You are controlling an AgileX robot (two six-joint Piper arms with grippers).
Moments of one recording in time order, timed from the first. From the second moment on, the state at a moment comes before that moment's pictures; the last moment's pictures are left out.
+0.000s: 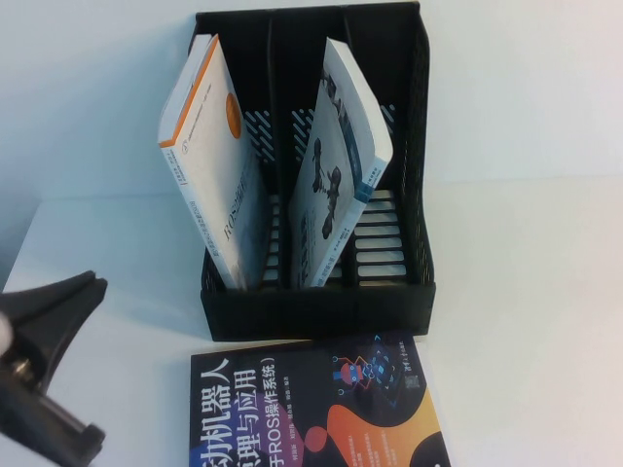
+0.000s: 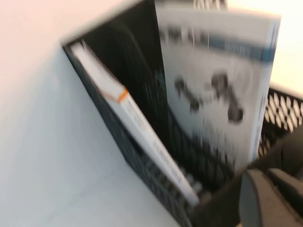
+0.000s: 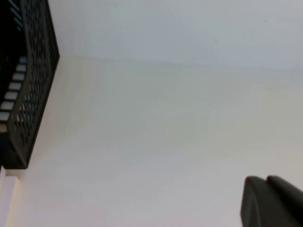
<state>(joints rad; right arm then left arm) 0.51 0.61 -0.73 -0.61 0.90 0.61 -0.56 0.65 -0.53 0.13 0.21 0.11</state>
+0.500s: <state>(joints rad) 0.51 0.25 -0.35 -0.44 0.78 0.62 -0.56 0.52 -0.37 0.13 0.01 0.11</state>
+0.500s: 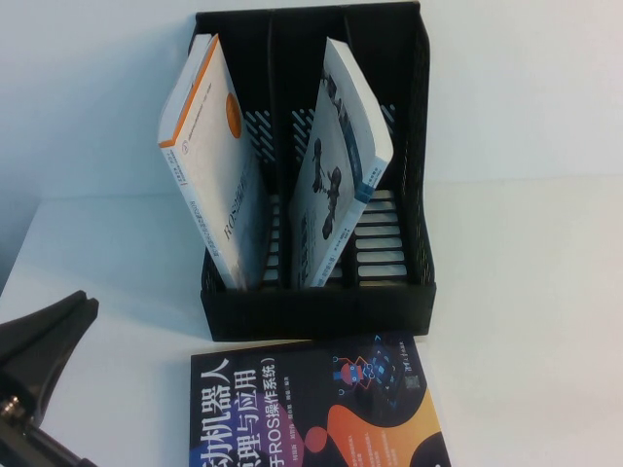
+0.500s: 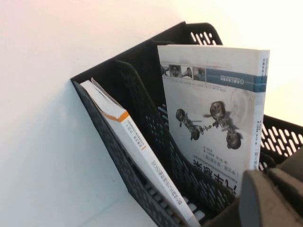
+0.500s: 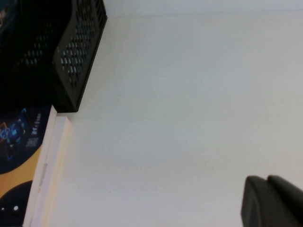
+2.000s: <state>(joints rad) 0.51 0.25 -0.34 -0.43 0.77 0.62 -0.10 -0.01 0.02 0.19 0.02 -0.22</state>
